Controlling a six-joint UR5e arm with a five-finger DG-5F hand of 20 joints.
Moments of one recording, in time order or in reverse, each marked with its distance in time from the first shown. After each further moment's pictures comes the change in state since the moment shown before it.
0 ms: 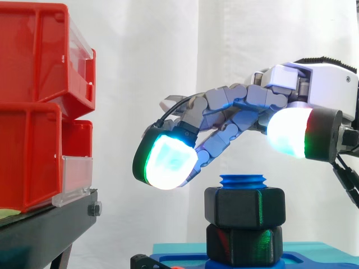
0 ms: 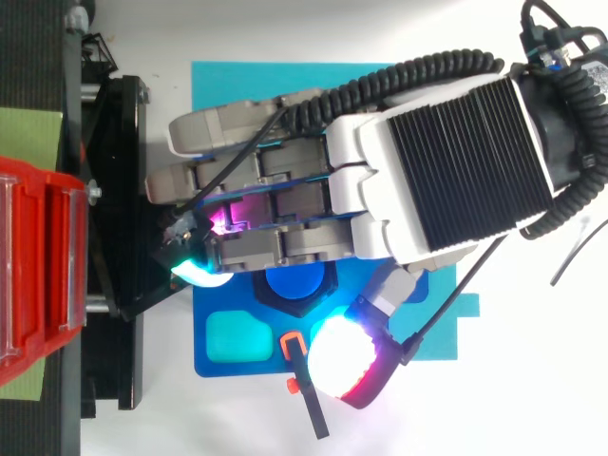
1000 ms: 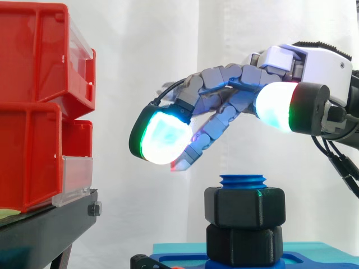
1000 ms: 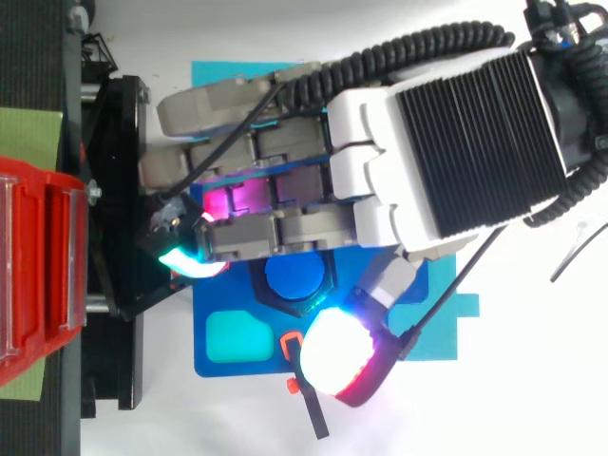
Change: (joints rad) arm -0.007 0.000 0.013 0.053 -0.010 0.001
